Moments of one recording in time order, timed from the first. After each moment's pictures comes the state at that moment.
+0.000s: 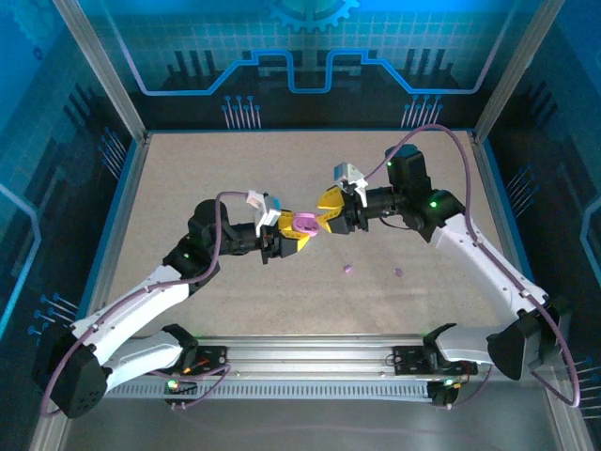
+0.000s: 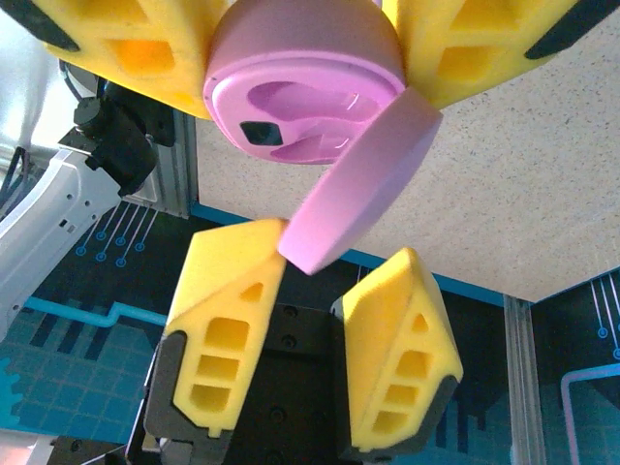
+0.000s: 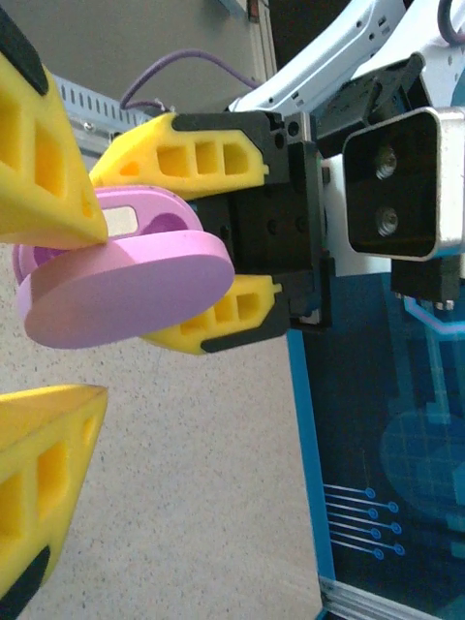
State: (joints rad) left arm -0.56 1.04 0.70 0.26 0.73 -0.14; right arm 0.45 1.28 1.22 -0.47 -0.99 -0.36
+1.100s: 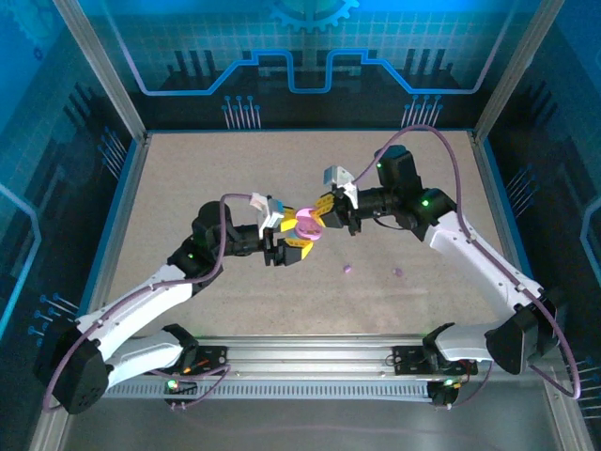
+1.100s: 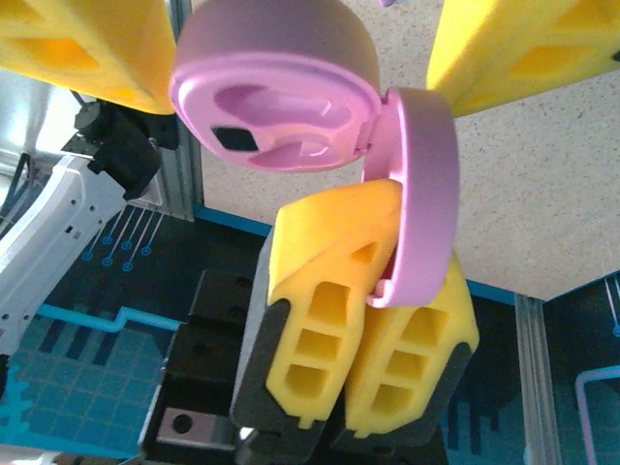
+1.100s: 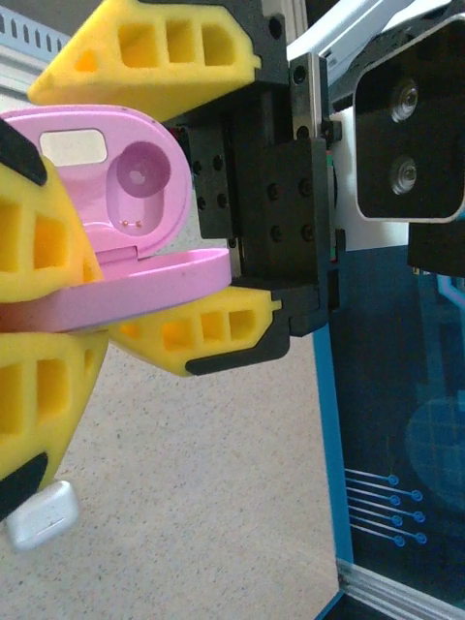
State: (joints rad) left arm -0.57 1.07 0.68 0.31 0.73 -0.13; right arm 0.51 1.31 1.24 -0.51 -0.87 -0.41
